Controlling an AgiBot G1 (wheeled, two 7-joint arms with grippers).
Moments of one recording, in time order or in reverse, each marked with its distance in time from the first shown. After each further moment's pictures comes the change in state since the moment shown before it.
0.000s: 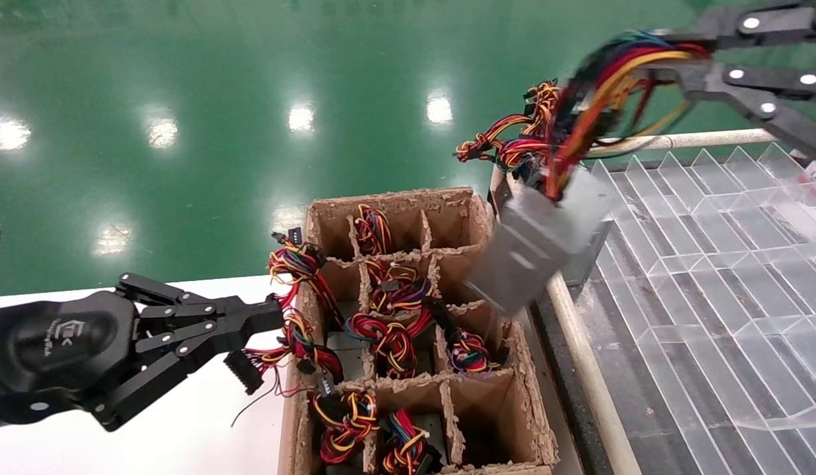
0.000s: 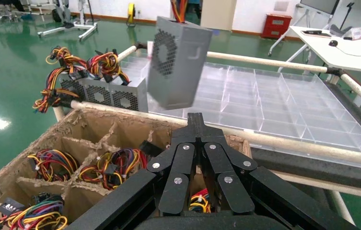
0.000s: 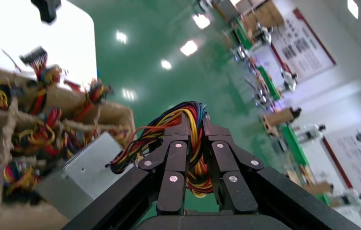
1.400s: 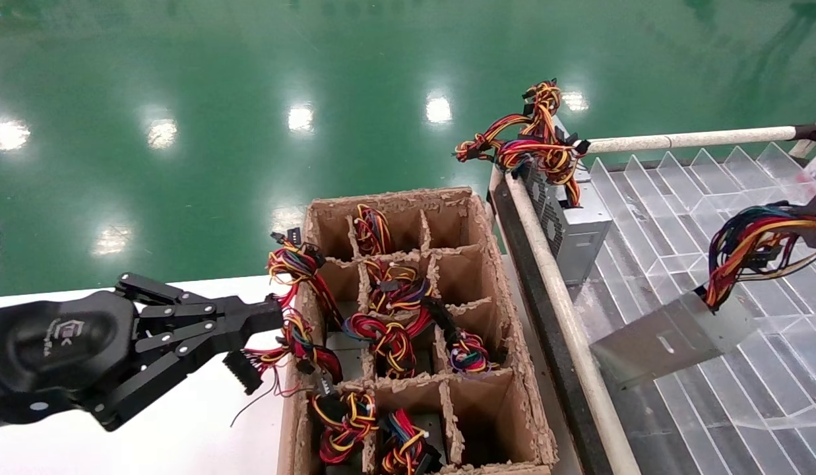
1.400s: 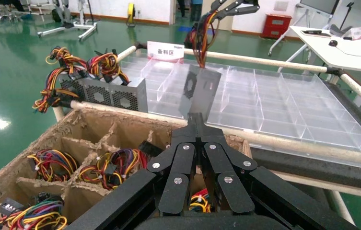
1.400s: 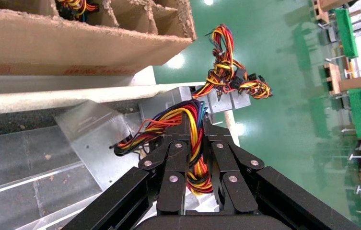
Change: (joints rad) left arm 0.000 0.000 0.000 0.000 0.000 0.000 0.000; right arm -0.023 0.197 -0.069 0.007 -0.263 -0.056 0.012
